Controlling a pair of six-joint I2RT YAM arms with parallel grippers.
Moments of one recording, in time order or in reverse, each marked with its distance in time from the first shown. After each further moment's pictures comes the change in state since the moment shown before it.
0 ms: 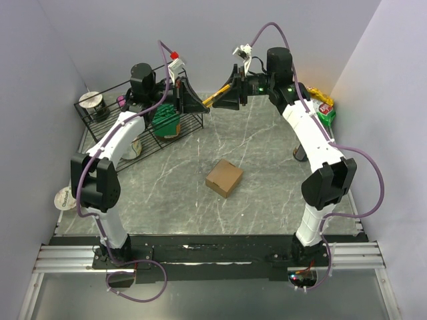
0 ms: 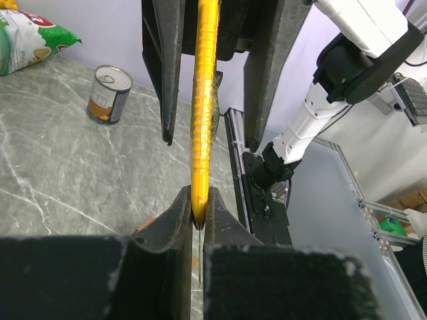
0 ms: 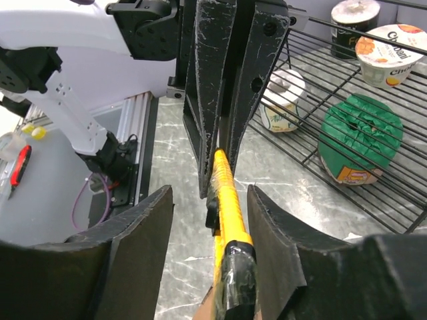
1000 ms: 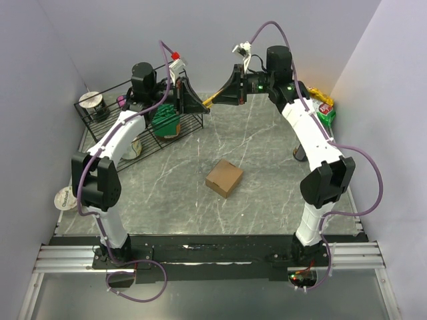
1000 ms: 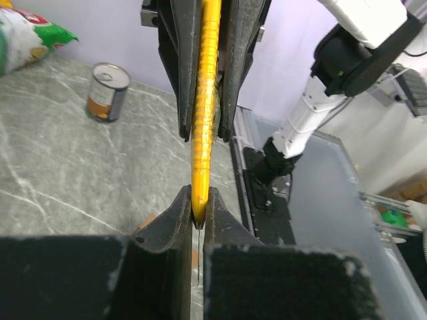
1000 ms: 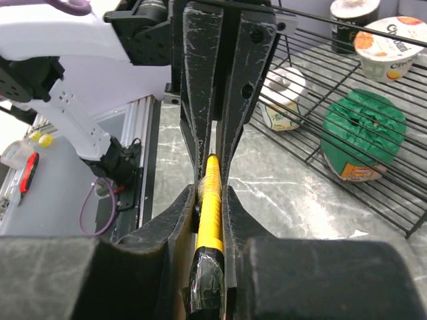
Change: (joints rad) left arm -0.001 0.014 0.011 -0.016 0.026 0.028; right arm 0.004 0.019 0.026 -0.004 0.012 0.042
